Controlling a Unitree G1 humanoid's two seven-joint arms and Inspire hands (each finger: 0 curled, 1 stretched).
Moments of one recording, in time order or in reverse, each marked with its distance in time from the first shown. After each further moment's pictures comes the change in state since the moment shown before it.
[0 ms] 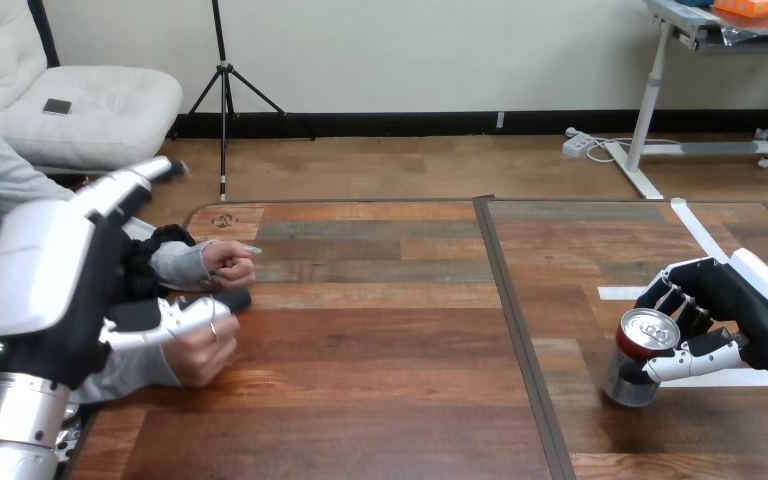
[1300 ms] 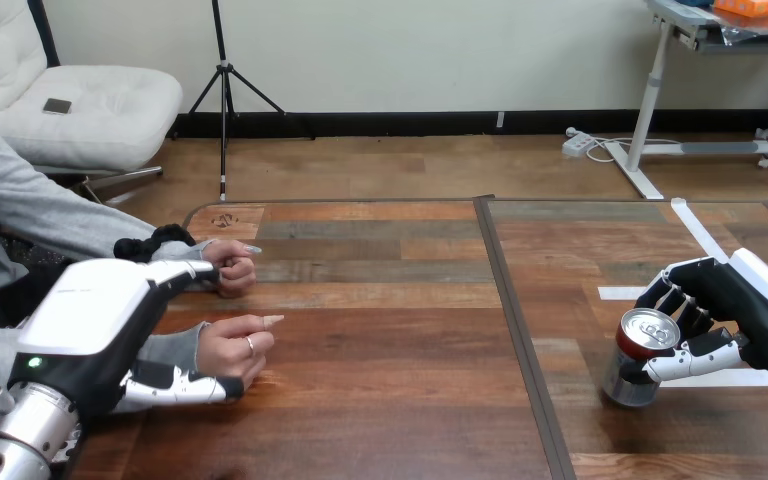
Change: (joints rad) left arm -0.079 0.226 -0.214 0.248 0.035 -0.003 -0.077; right arm 0.000 0.000 0.000 0.000 0.000 0.001 -0.001
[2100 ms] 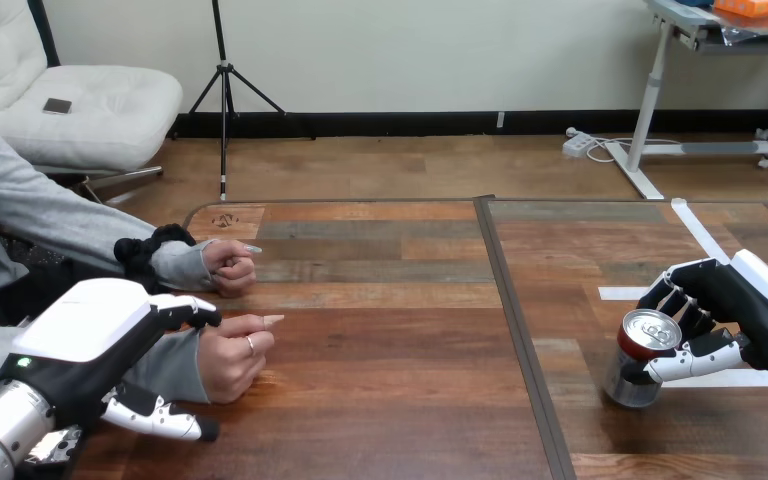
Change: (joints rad) left arm -0.019 0.118 -0.025 0.045 -0.089 -0.093 -0.177; right arm 0.000 0.000 0.000 0.000 0.000 0.012 0.000
